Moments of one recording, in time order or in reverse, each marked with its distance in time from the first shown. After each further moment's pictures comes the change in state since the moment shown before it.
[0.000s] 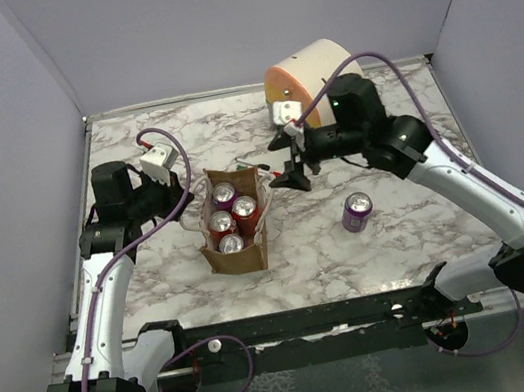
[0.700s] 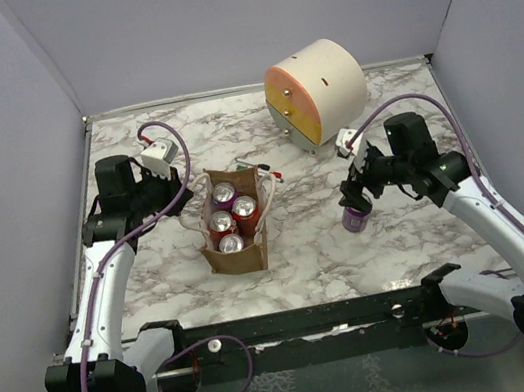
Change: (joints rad) left arm 0.000 0.071 0.021 0.005 -0.038 -0.022; right arm -0.384 -0.317 -0.525 -0.084 0.091 -0.067
